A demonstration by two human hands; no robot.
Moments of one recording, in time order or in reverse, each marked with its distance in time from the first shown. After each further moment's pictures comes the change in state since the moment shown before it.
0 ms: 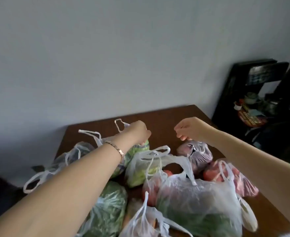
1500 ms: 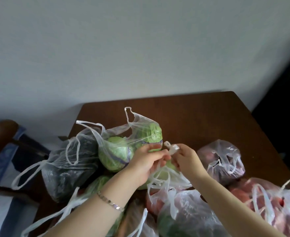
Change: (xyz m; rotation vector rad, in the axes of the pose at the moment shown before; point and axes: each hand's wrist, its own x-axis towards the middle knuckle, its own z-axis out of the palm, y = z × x) left_hand 0.017 -0.009 0.073 -1.484 -0.016 -0.466; right_hand 0.061 0.060 0.095 0.525 -0.082 0.059
